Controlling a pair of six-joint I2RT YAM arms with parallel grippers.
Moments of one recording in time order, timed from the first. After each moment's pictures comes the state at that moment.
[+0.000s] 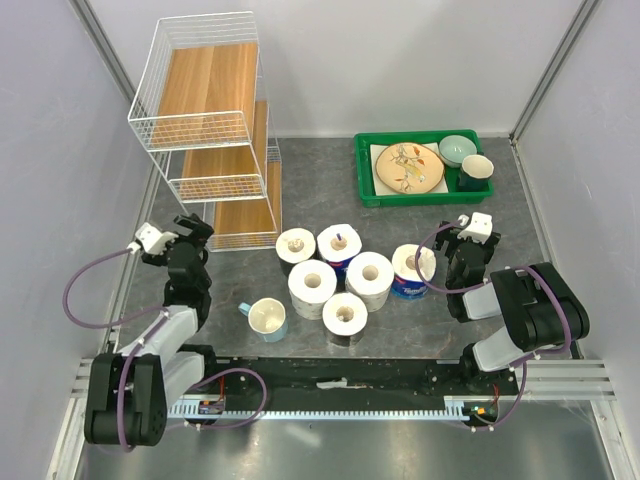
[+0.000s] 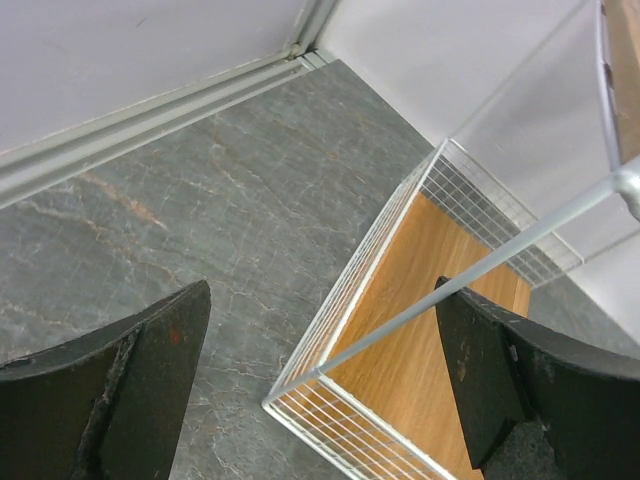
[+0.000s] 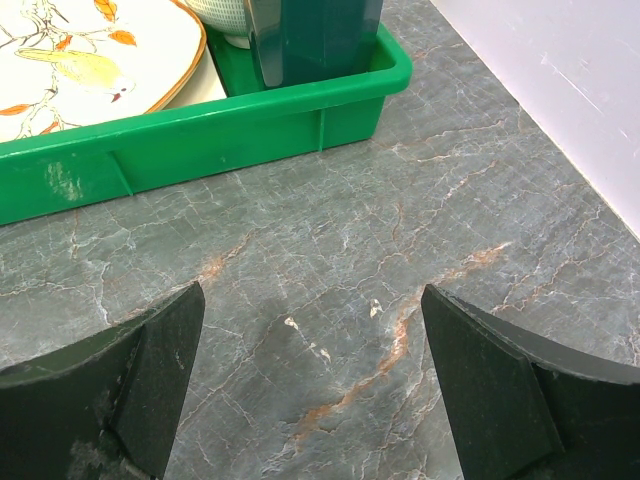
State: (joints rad) left arm -0.03 1.02 0.23 0.72 -0.59 -0.54; right arm 0.16 1.54 0.20 1.21 0.49 0.03
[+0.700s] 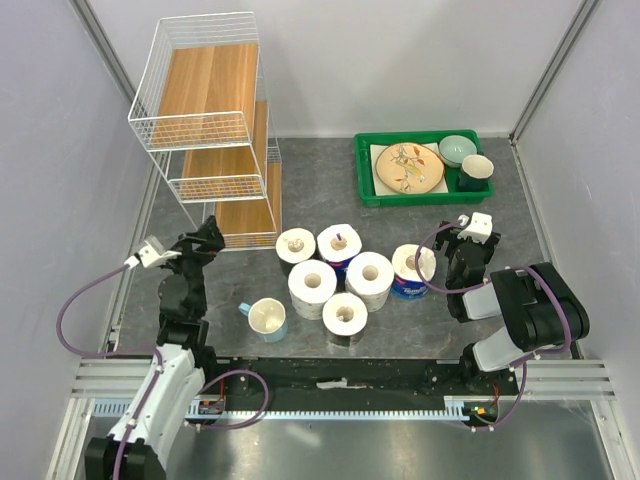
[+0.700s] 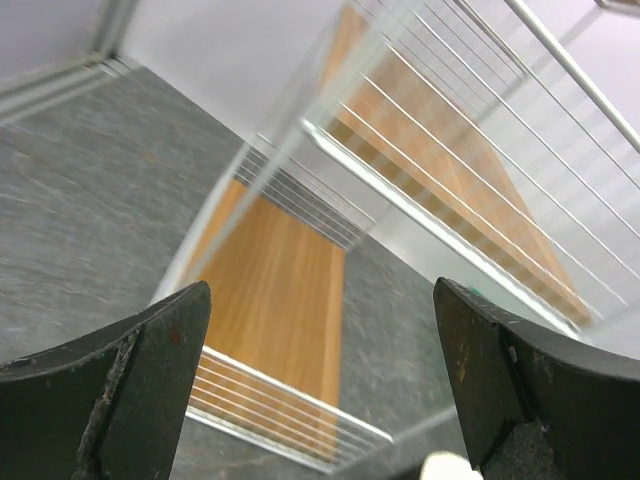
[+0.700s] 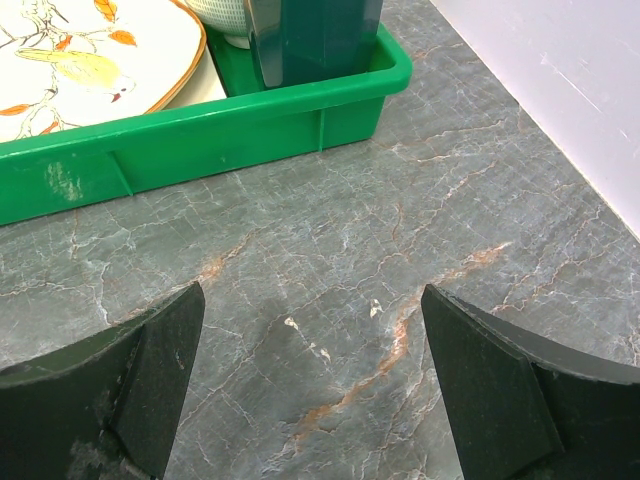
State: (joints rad) left arm -0.09 0.54 0.13 0.58 -0.35 -0.62; right arm 0.16 1.54 0.20 1.21 0.49 0.03
